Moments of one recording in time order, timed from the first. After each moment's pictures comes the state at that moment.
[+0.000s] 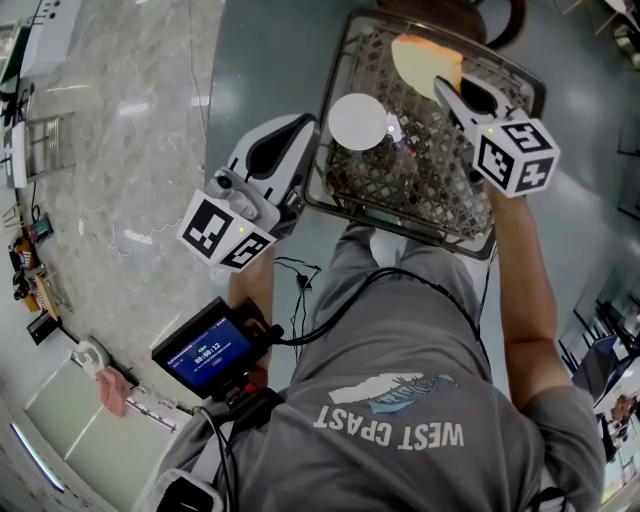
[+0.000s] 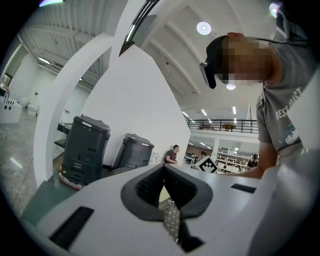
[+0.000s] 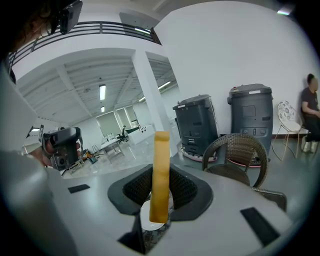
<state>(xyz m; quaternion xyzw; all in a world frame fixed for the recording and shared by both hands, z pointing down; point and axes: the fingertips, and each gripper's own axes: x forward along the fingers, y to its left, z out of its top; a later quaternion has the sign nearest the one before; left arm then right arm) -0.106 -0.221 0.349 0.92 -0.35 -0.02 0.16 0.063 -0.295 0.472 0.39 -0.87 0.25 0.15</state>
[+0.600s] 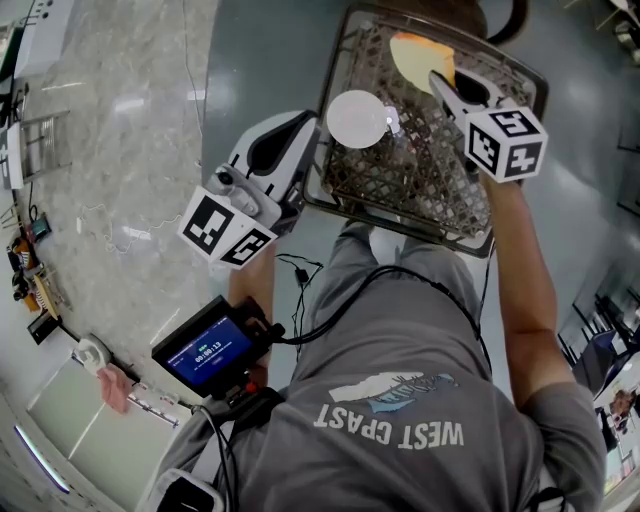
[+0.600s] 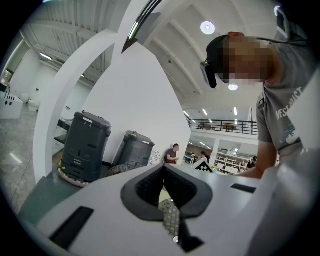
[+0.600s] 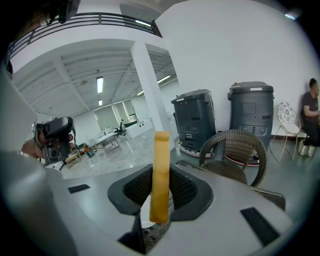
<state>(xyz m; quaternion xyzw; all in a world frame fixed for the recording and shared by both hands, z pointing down) -0.105 -0.226 0.354 0.92 -0.34 -0.02 0.17 0.060 -0.306 0.498 0.39 -0.86 0.25 0.19</state>
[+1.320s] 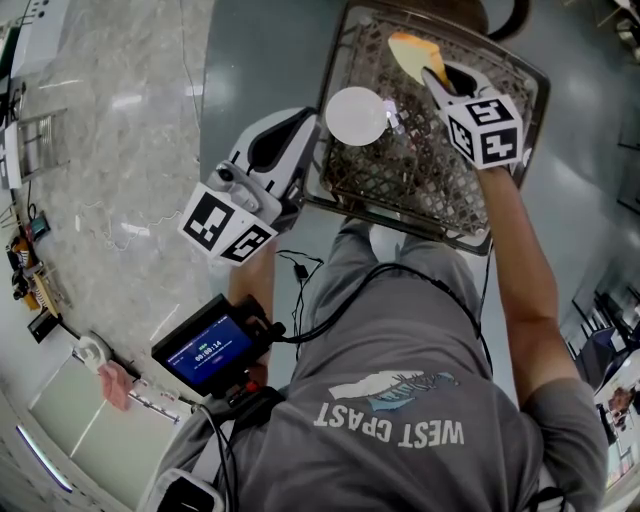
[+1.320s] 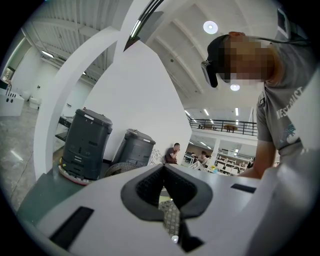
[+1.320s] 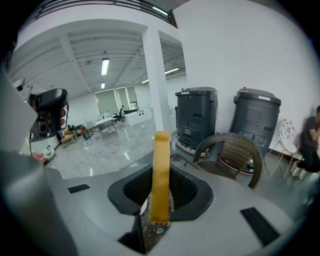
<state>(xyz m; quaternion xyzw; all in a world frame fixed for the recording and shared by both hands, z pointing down) -0.105 -0.226 0.359 0.92 -0.34 -0.02 0.18 0.052 -0.313 0.530 0.39 -0.86 0.19 0.27</state>
